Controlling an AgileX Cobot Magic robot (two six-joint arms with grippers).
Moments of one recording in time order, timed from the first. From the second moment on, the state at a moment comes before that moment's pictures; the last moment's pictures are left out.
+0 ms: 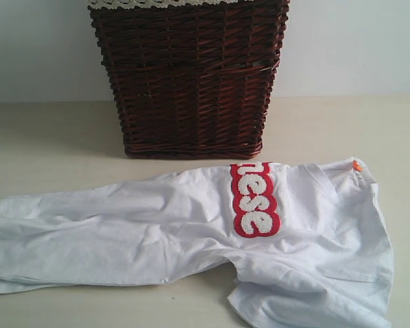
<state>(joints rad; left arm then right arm) -0.04 0.00 0.00 -0.12 0.36 0.10 0.16 0.84 -0.70 0.41 0.49 -0.35</state>
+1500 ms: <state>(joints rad) -0.04 0.00 0.00 -0.12 0.36 0.10 0.78 1.75 -0.69 0.01 0.64 -0.24</state>
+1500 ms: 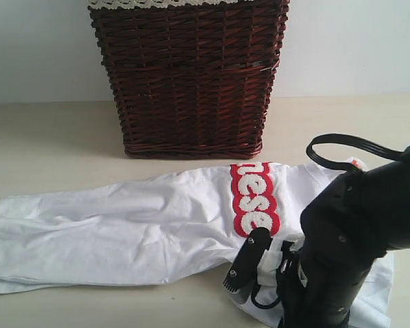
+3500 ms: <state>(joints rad) -0.04 0.00 0.00 -0.12 0.36 0.10 0.78 1.59 -0.90 -0.74 0.95 0.25</state>
